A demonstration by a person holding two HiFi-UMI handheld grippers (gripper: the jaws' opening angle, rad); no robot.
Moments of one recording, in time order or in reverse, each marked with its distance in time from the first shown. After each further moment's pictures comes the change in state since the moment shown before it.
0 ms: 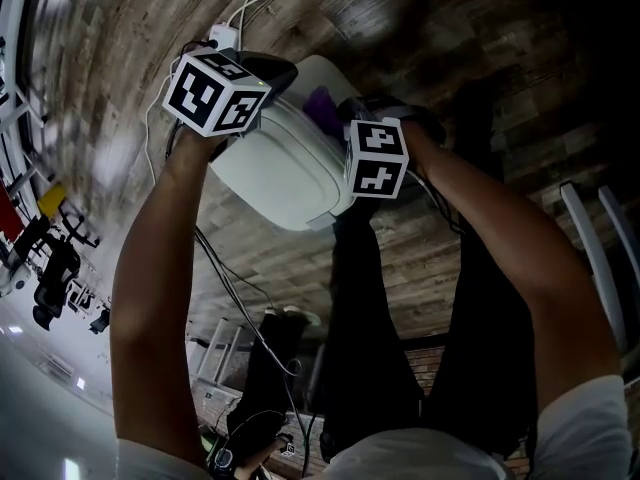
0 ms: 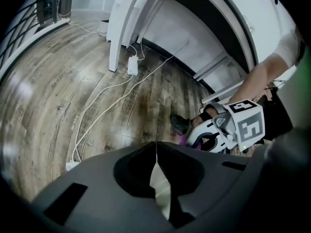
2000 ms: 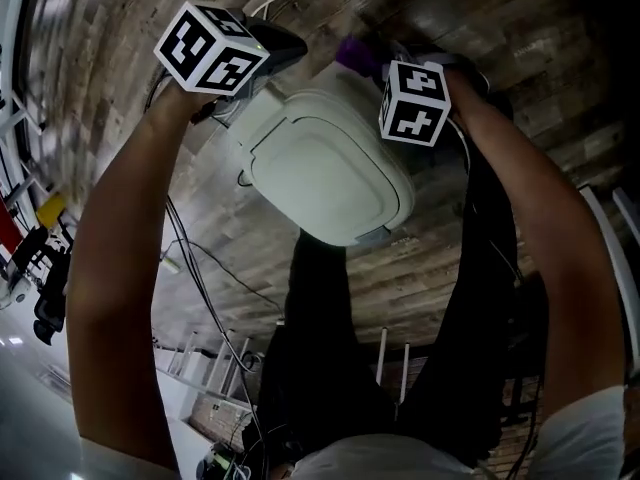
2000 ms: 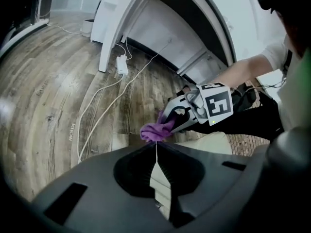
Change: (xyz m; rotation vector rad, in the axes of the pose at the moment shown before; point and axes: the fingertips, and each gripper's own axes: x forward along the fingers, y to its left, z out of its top) left arm -0.022 0.068 -0.025 0.185 0.020 -0.155; right arm 0.035 -0.107 -0.003 -0.026 0.164 -0.198
